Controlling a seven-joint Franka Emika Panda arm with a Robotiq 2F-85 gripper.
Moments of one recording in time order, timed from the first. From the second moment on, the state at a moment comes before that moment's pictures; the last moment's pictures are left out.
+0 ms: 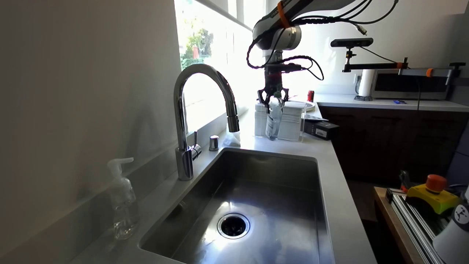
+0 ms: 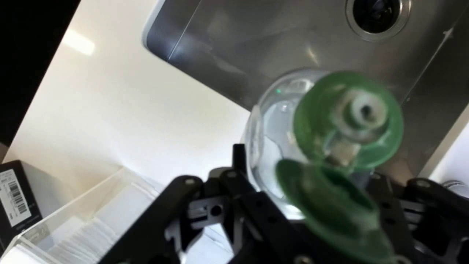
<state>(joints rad) -0.36 0.38 -0.32 -1.65 0.16 1.83 0.27</state>
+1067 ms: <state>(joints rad) -0.26 -0.03 -0.28 -2.22 -0.15 2.54 0.41</state>
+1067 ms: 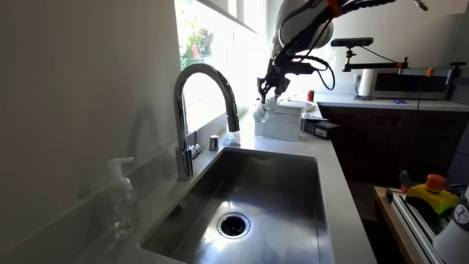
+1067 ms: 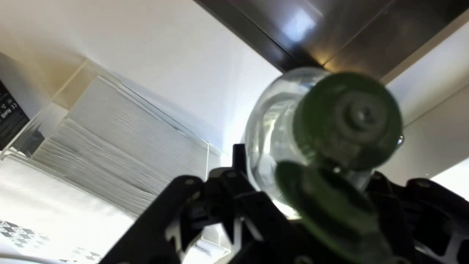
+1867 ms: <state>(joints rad) -0.27 -0.09 -0.25 -2.32 -0.30 2.71 0.53</state>
